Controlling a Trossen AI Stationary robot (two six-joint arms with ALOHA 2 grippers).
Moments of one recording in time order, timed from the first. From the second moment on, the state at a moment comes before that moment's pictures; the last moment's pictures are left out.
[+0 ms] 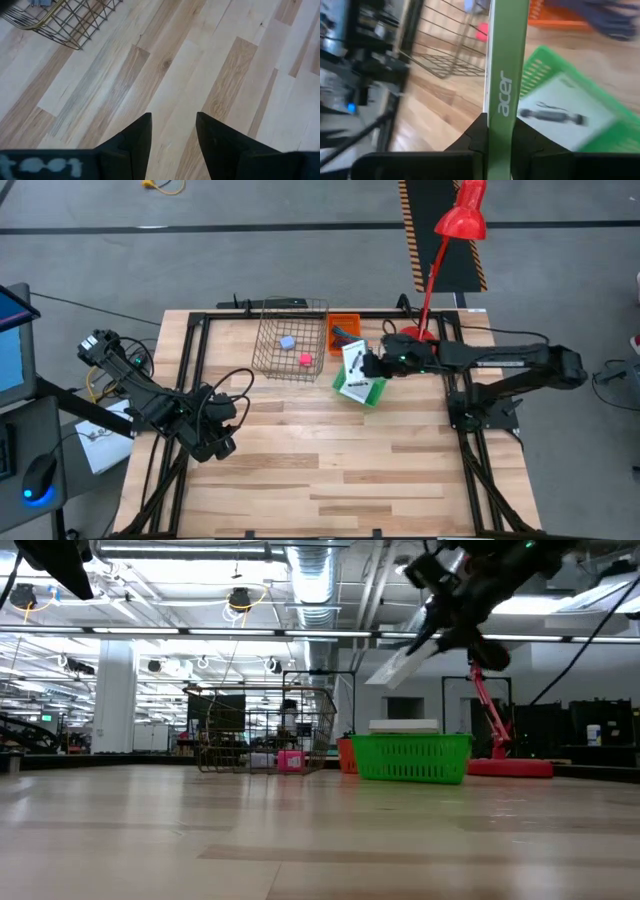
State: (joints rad) left arm -0.68 1.13 1.06 -1.19 -0.48 -1.12; right arm -0.18 1.19 0.81 -0.33 0.03 1.11
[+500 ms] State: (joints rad) left arm -0.68 1.13 1.06 -1.19 -0.48 -1.11; right arm -0.08 1.10 0.81 -0.63 0.19 0.99
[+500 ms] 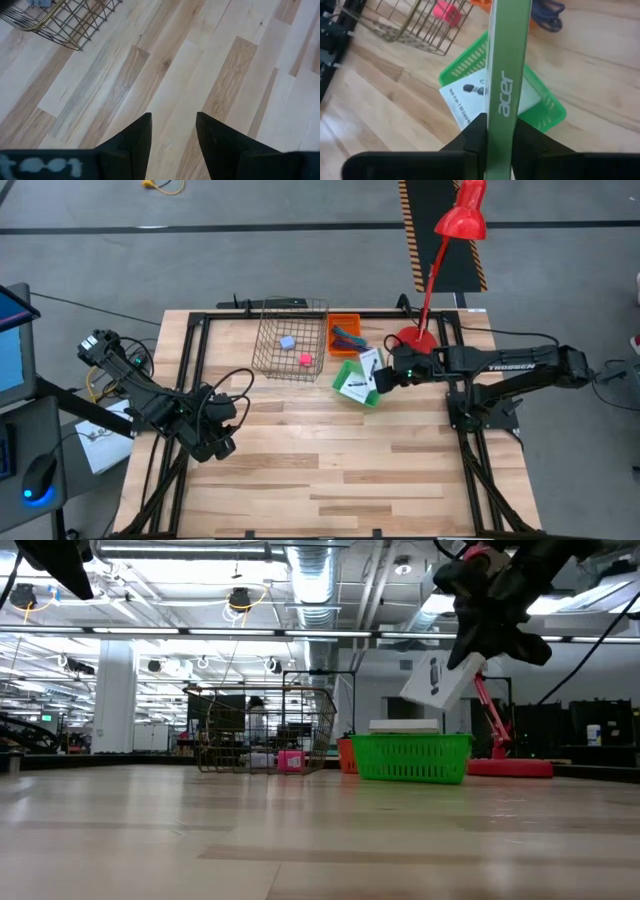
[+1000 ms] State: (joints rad) left arm -0.68 1.13 1.06 -1.19 -0.48 -1.12; right arm -0.08 1.10 0.81 -0.62 0.18 0.98
